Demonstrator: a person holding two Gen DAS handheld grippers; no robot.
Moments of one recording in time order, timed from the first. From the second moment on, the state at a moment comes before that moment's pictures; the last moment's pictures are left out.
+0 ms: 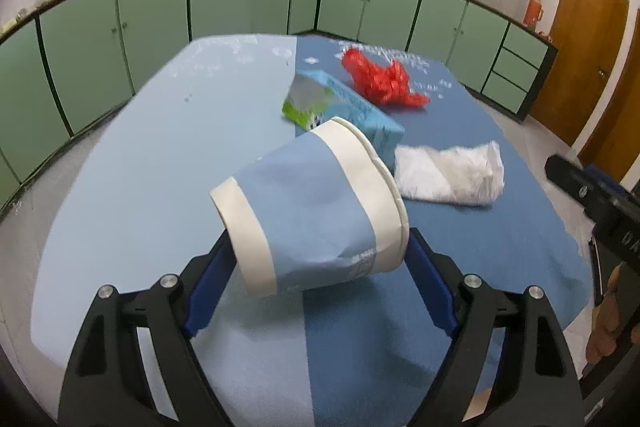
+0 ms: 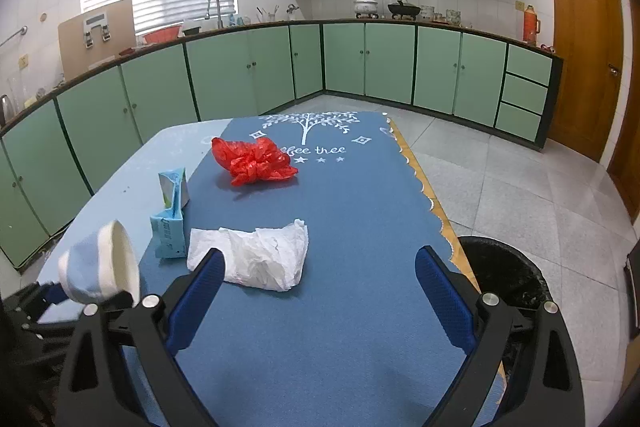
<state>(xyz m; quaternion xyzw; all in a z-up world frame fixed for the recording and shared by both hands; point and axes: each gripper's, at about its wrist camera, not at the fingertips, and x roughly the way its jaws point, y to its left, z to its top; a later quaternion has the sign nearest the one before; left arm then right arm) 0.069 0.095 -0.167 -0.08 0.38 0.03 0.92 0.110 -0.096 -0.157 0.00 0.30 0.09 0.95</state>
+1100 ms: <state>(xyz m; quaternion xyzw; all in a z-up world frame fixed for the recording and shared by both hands) 0.085 0.079 -0.128 -0.05 0.32 0.03 0.95 0.139 -0.114 -0.158 0.03 0.33 0.11 0.94</state>
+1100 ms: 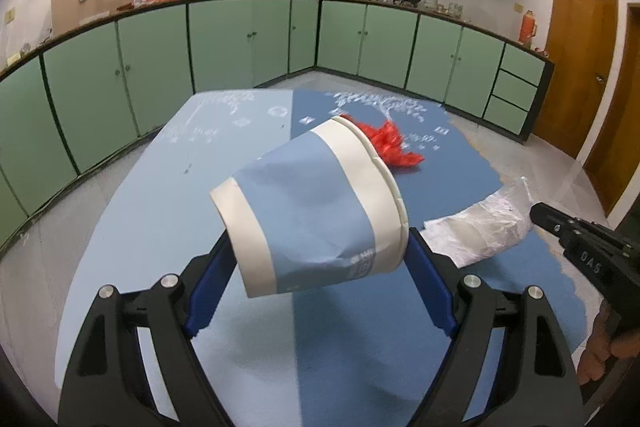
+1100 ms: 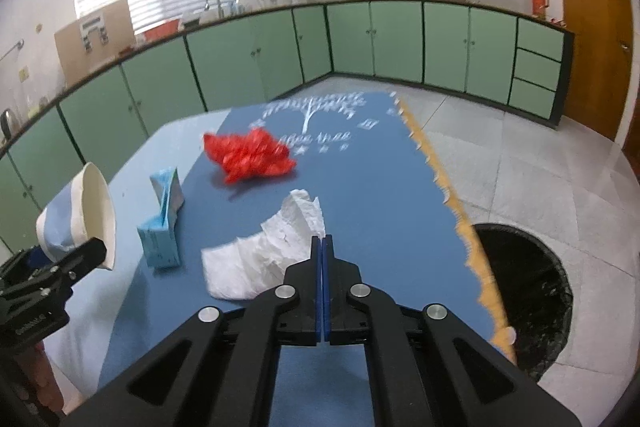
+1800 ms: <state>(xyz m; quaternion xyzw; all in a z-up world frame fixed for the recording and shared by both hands) 0.140 -0.094 -0.099 -0.01 0.29 -0.16 0.94 0.125 -0.275 -0.118 0.06 0.27 -0.03 0.96</state>
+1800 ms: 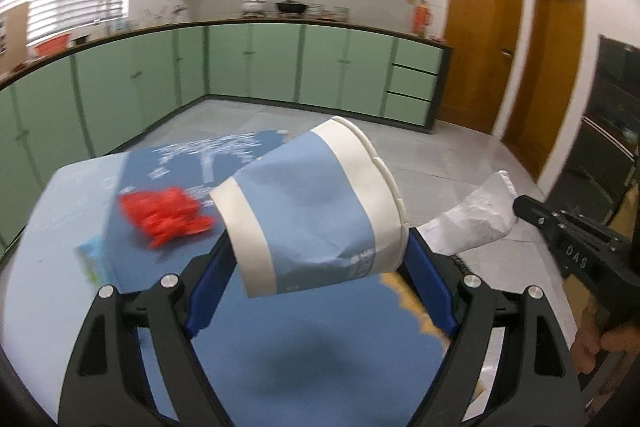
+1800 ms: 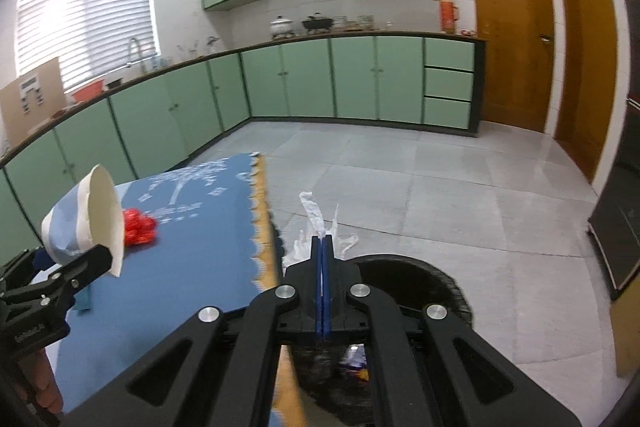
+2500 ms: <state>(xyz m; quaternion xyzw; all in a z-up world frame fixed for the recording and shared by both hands) 0.231 -0.252 -0.160 0.01 0.37 -0.32 0.87 0.159 -0.390 -0.186 0.09 0.34 -0.13 0.93</state>
